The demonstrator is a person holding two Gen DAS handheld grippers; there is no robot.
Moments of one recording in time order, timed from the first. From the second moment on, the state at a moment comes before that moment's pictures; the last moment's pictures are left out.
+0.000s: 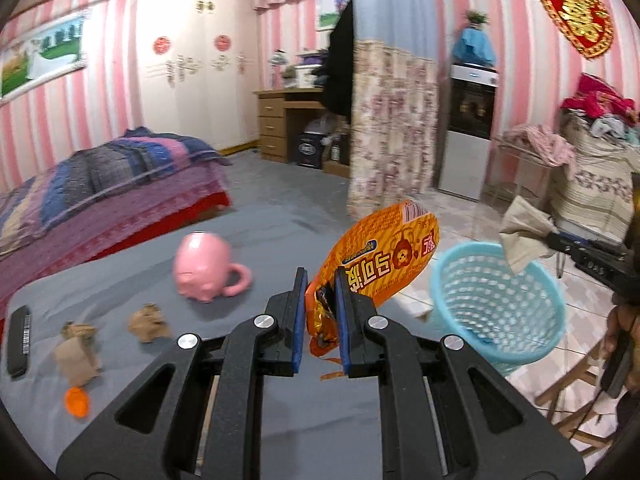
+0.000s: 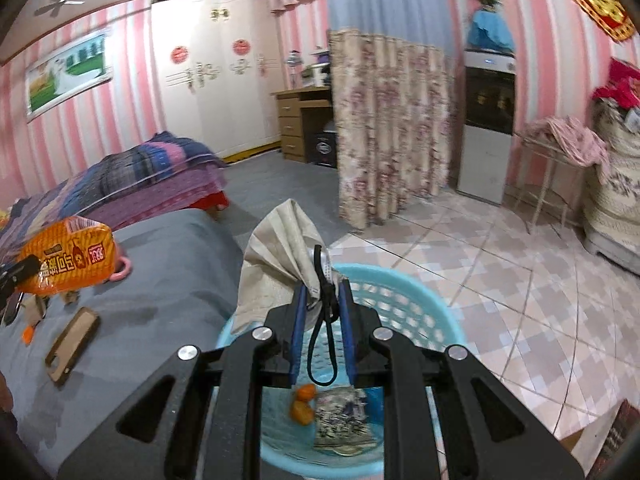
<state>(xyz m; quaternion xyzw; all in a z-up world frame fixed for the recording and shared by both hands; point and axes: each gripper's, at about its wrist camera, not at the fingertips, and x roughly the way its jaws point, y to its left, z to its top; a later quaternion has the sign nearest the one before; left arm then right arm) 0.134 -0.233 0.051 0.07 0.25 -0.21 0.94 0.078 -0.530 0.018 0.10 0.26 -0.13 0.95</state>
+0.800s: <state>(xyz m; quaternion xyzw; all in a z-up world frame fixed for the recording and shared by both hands) 0.162 -0.414 -0.019 0.14 0.30 -0.31 0.89 0.058 -0.605 -0.015 0.16 0.26 -0.21 0.93</state>
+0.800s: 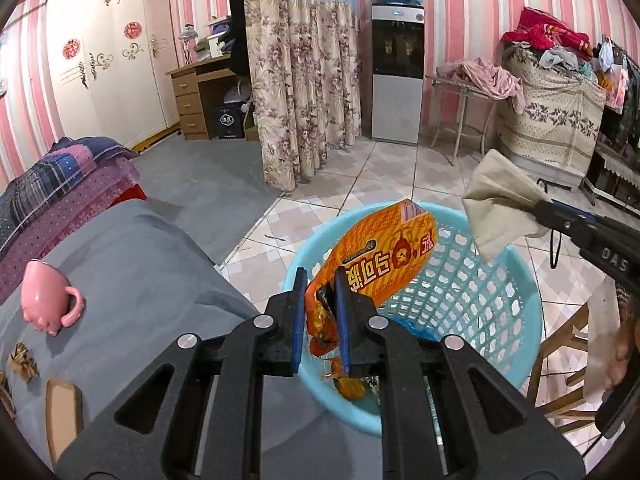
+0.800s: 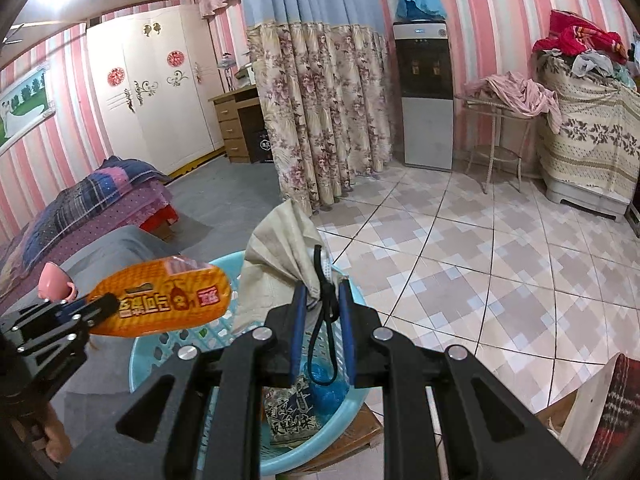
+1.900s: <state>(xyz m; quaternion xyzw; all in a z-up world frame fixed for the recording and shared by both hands) 0.193 -0.279 0.021 0.05 0.26 -0.12 0.96 0.100 -0.562 -0.038 0.13 0.30 -0.20 0.92</state>
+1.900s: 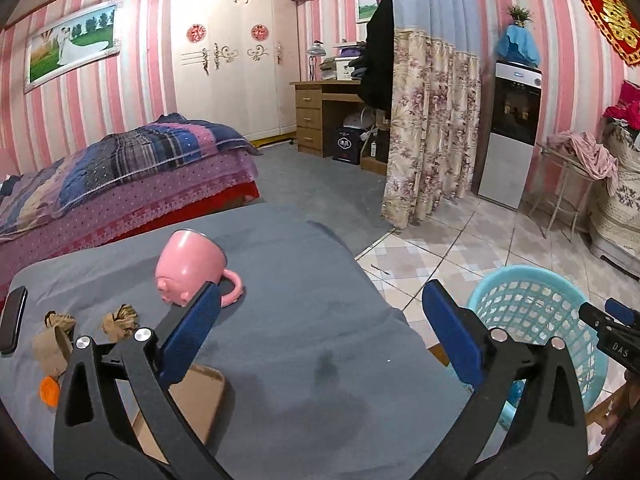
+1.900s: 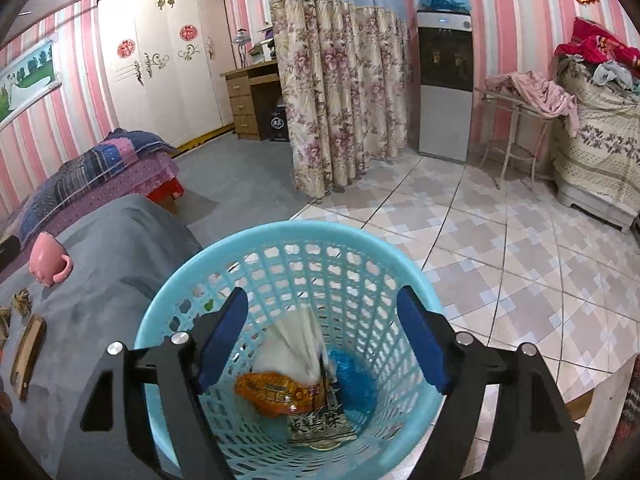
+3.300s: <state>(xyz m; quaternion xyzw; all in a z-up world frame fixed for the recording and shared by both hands) 0.175 -0.028 0.021 0.01 0.27 0.05 0.96 0.159 -0.353 0.007 0.03 0.26 -0.04 0.96</state>
